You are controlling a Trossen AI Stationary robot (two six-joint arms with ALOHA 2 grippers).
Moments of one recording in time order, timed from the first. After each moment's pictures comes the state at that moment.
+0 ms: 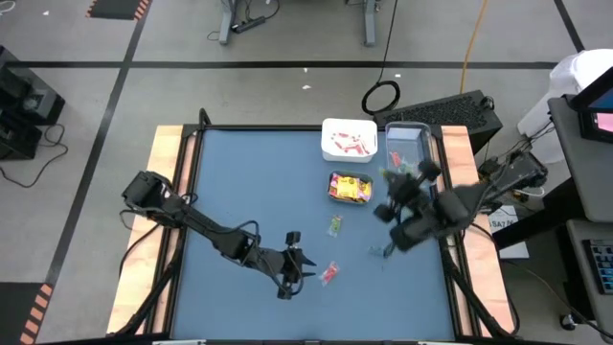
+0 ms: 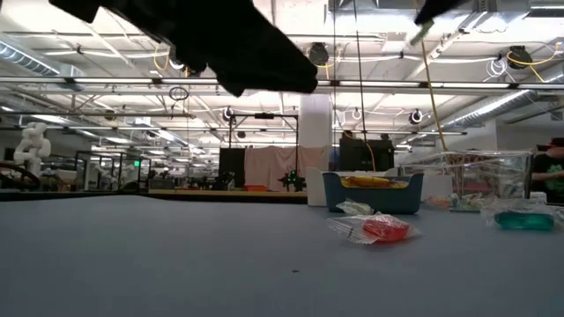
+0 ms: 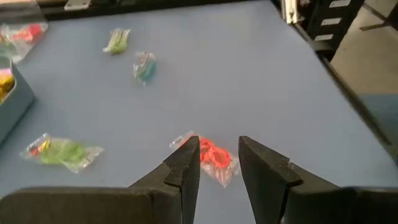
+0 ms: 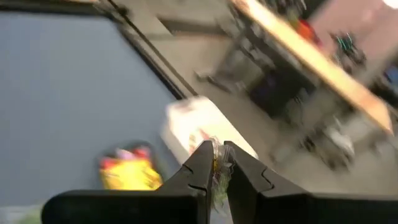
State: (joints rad) left arm -0.45 1.79 0.97 0.31 -0.27 -0.12; right arm 0.48 1.31 1.30 -1.42 1.16 0.97
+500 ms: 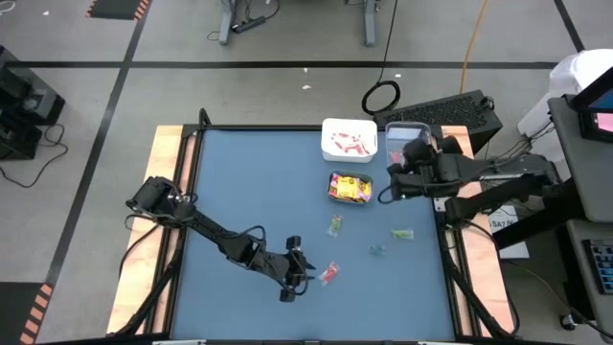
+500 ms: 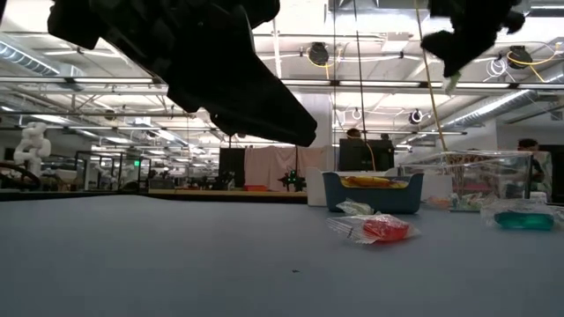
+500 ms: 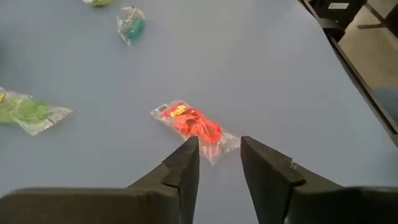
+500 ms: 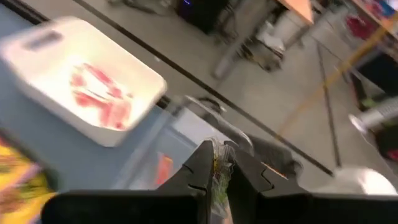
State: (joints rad) left arm -0.45 1.88 0.97 0.33 -0.24 -0.26; right arm 0.04 1.16 1.13 -1.53 1.04 1.05
